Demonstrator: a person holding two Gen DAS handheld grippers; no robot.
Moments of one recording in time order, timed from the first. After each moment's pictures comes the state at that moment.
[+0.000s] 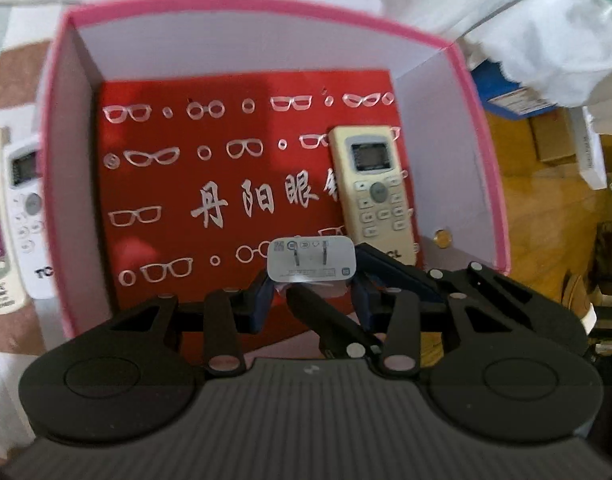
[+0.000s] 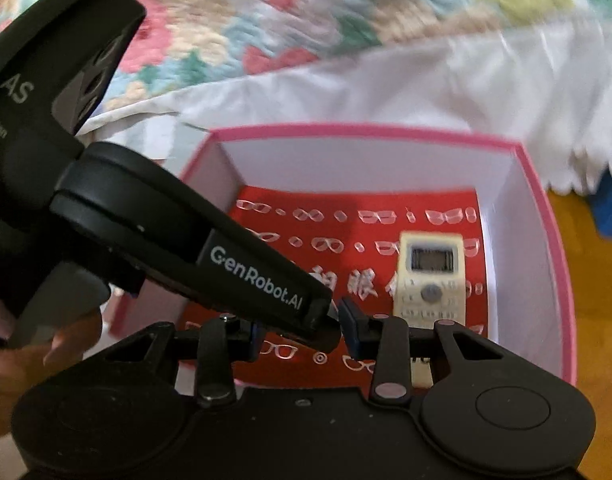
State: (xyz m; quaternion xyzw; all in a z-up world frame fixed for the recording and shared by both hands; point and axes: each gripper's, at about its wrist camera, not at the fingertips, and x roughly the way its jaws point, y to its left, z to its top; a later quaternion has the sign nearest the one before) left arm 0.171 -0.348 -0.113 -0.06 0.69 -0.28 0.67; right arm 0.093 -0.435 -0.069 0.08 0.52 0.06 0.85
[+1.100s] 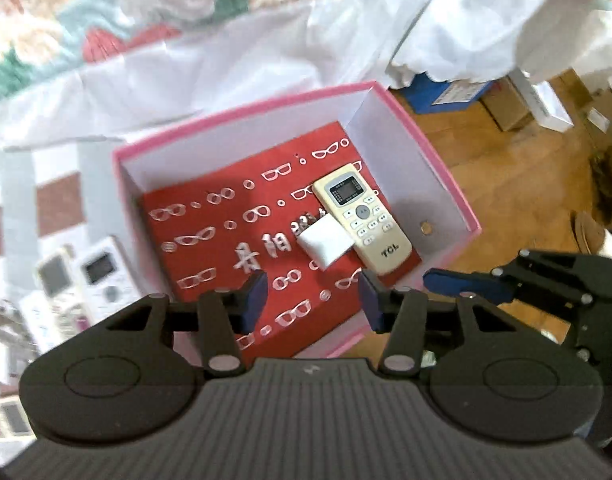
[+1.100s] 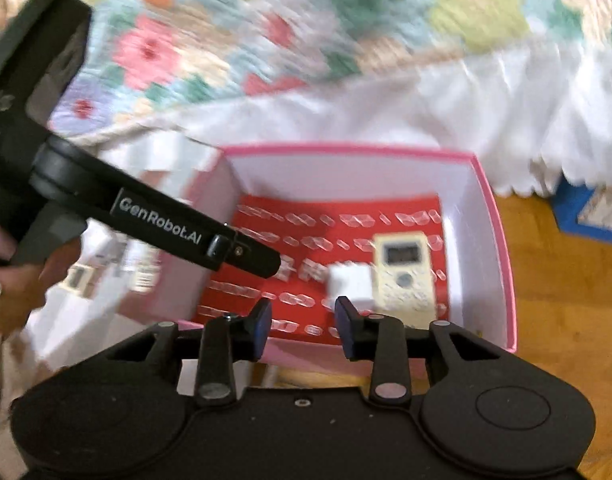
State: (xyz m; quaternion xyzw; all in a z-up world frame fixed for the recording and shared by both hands) left arm 0.137 -0.301 -0.019 0.05 0.55 -0.37 0.75; right arm 0.034 -0.423 0.004 0.03 0.47 0.08 0.88
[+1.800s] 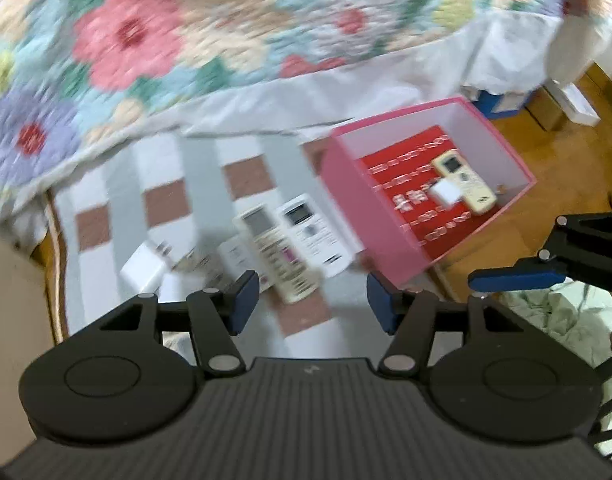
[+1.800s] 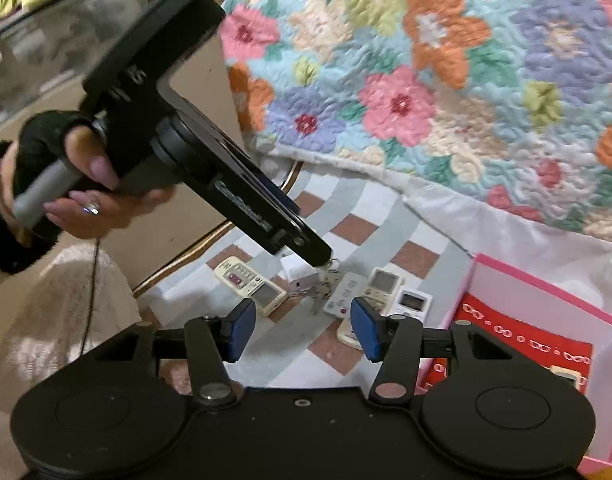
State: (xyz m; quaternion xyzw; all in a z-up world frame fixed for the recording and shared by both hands) left arm 0.117 -0.089 0.048 0.09 0.51 -0.29 0.80; right arm 0.027 -0.239 0.048 -0.06 0.40 0.29 0.87
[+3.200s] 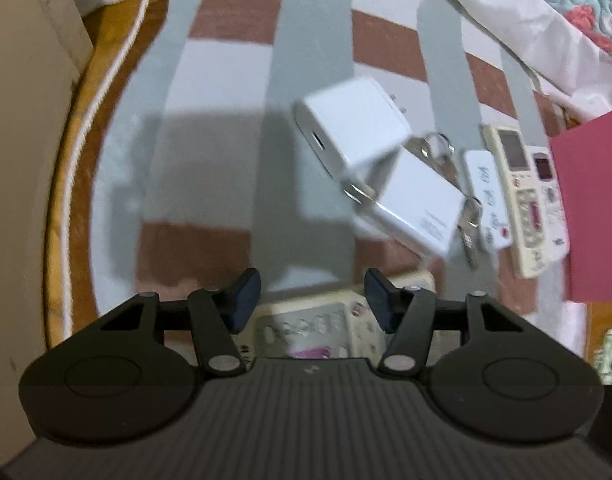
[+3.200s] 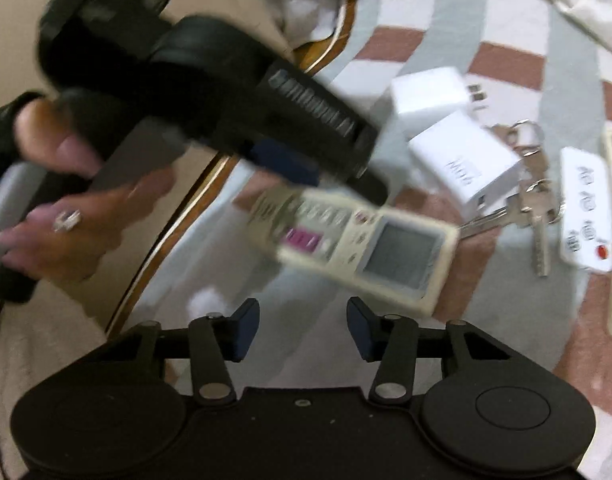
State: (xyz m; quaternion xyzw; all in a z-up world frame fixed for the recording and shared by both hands) left arm 0.217 0.071 -0.167 -0.07 0.66 -0.17 0.73; right arm 0.120 -0.064 -0.165 0.06 0.56 0.29 0.77
